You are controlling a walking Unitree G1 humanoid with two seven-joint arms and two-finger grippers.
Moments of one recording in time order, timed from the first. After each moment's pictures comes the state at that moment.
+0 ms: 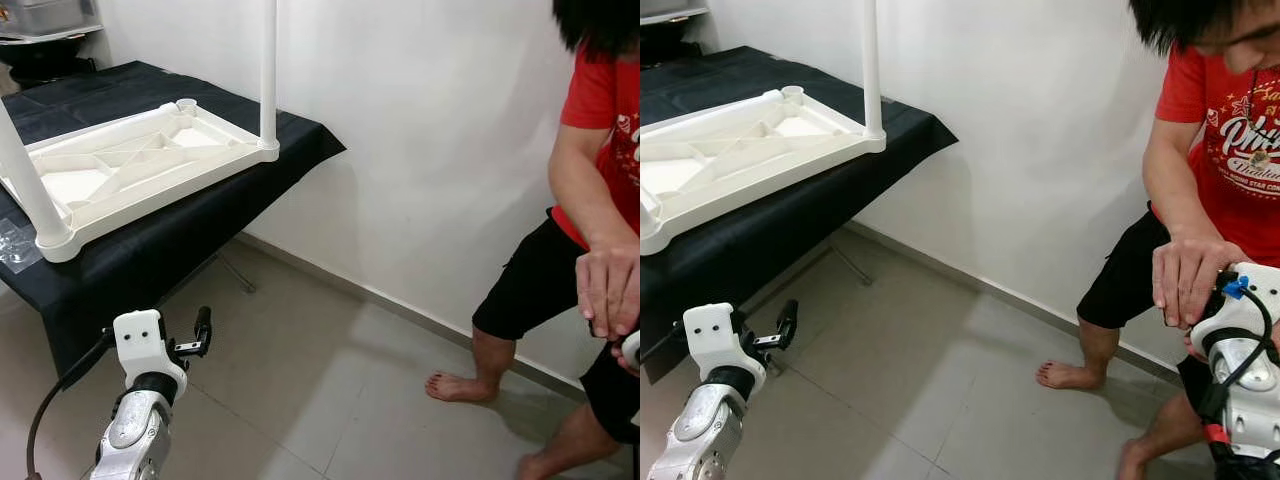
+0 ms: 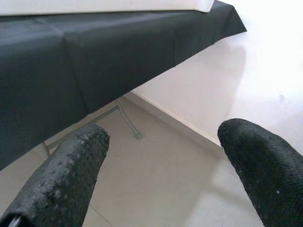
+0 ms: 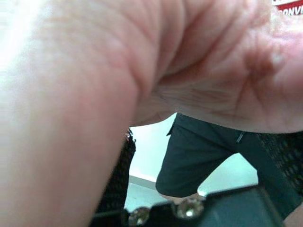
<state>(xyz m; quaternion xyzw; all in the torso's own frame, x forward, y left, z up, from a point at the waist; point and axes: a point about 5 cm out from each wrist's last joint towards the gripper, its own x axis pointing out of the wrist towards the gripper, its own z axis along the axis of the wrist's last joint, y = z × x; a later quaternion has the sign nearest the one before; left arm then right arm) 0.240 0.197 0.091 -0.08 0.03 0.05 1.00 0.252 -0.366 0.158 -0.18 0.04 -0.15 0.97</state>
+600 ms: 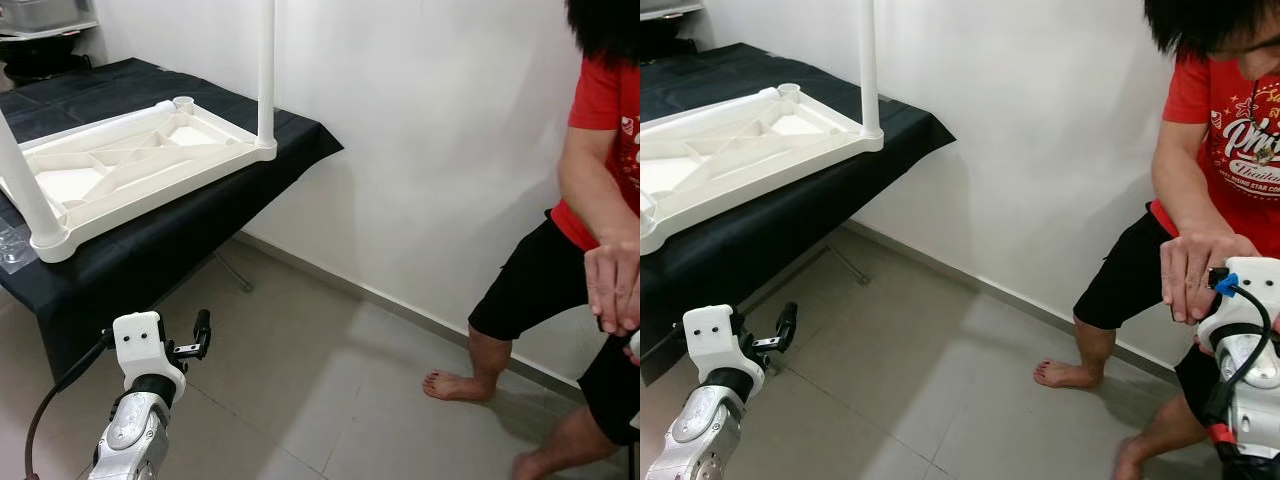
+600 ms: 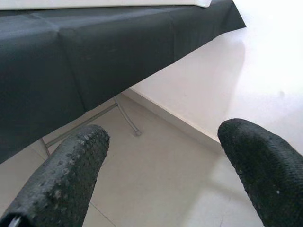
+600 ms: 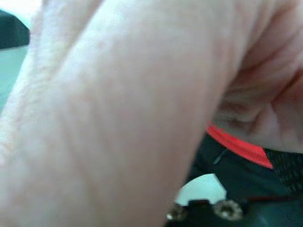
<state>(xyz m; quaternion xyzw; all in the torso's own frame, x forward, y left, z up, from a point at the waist) 0.240 0.198 0.090 -0.08 0.04 0.05 1.00 0.251 -0.368 0.166 -0.20 0.03 -0.15 0.97</state>
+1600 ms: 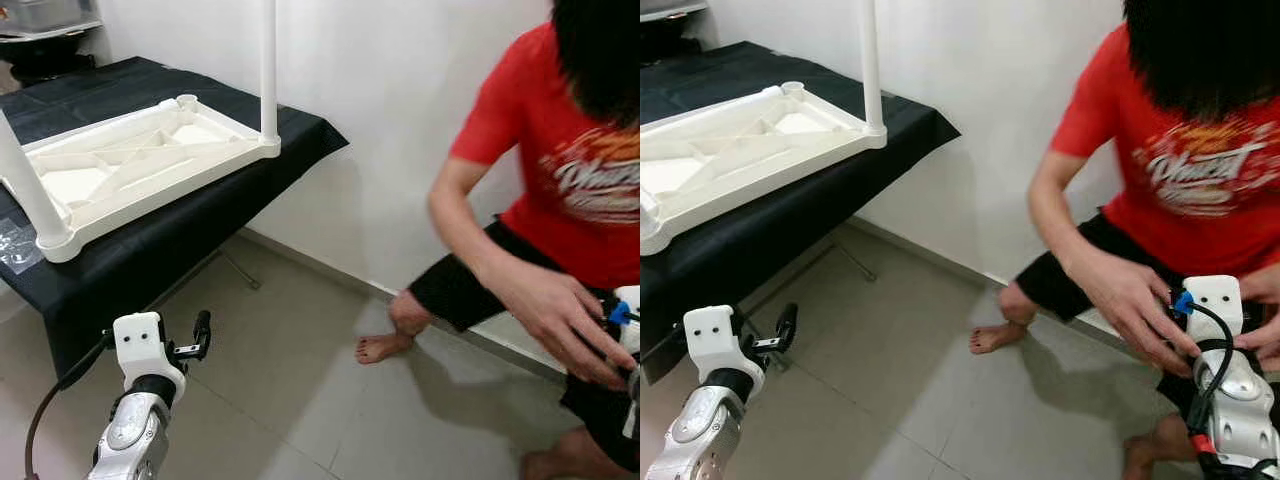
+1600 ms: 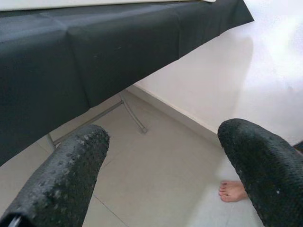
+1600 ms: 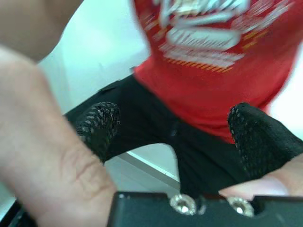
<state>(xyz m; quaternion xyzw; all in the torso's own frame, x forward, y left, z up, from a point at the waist) 0.240 0.198 0.089 -0.07 0.04 0.05 1.00 0.249 -0.357 0.139 -0.15 0.07 -0.13 0.98</state>
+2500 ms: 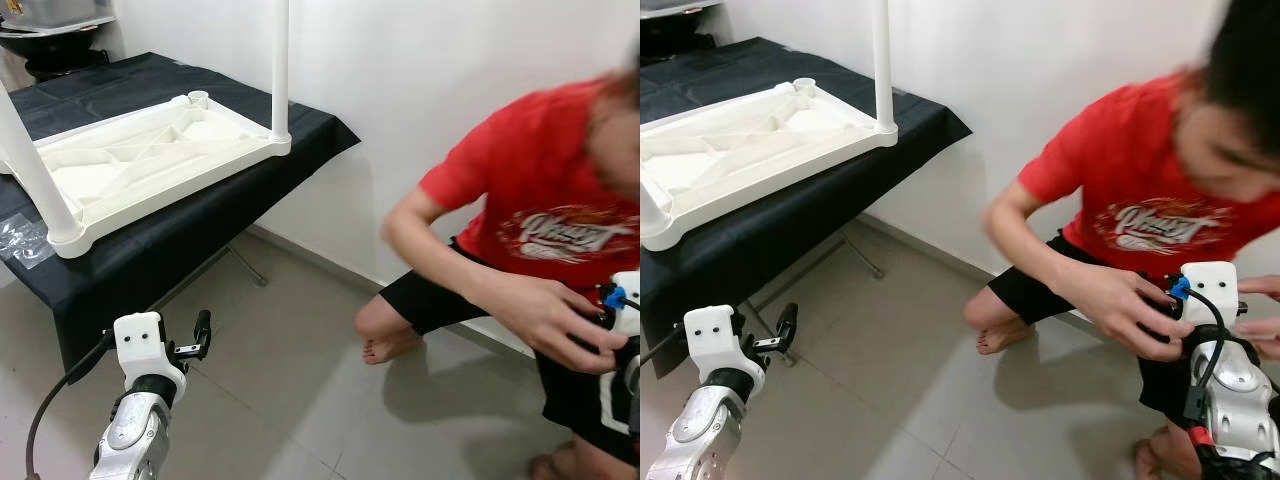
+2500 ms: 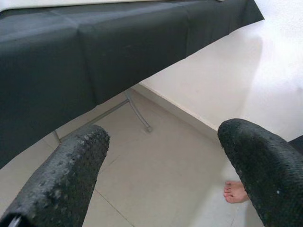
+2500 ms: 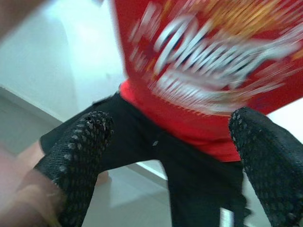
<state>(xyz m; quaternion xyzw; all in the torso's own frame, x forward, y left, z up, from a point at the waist) 0.240 0.199 0.090 -0.07 0.04 0.05 1.00 0.253 -0.351 0.142 -0.14 0.06 -0.12 0.98</state>
